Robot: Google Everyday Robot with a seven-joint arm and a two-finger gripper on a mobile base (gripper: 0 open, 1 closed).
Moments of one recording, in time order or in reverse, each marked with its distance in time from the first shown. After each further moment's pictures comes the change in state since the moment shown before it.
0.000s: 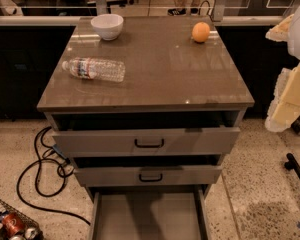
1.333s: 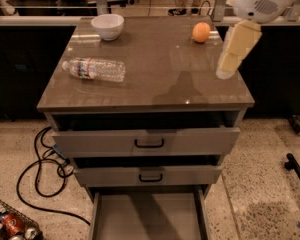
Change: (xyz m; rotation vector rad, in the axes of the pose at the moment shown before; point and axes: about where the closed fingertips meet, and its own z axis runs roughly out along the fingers) arm -0.070 -0.104 0.034 0.086 -0.061 -0.031
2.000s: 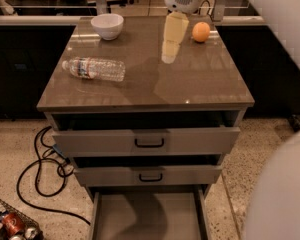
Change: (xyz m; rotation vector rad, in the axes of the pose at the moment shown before) arm -0.103 -0.045 0.082 -0.063 0.099 -0.022
